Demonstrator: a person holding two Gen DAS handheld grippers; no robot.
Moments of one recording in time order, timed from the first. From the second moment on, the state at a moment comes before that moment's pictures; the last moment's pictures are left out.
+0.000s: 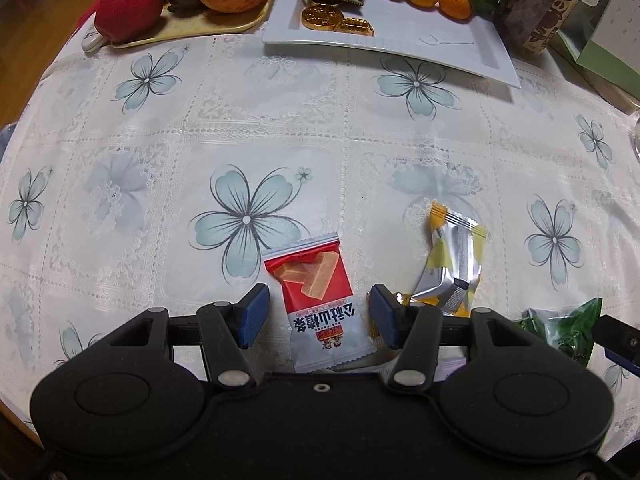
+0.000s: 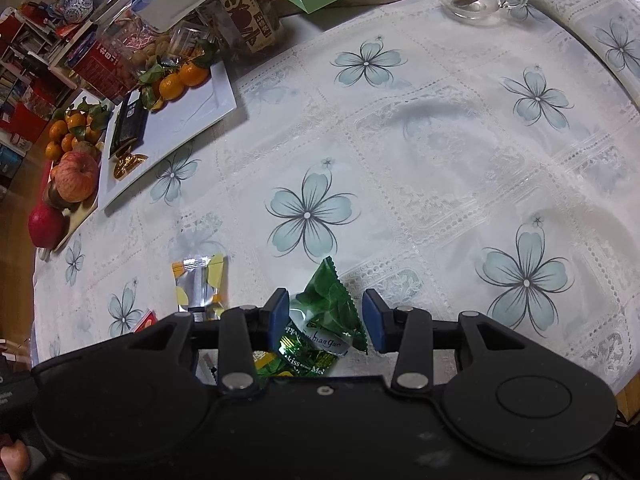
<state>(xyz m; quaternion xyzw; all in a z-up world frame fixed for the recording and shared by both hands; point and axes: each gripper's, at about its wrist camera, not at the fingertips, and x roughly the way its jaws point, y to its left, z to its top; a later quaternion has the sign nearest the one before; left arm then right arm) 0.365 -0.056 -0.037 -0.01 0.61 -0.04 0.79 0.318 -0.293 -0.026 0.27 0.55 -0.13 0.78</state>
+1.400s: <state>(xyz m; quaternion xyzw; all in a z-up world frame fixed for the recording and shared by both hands) 0.356 -0.034 -0.029 0.05 0.60 -0.04 0.80 0.337 -0.275 -0.064 0.26 0.60 -0.12 0.75</state>
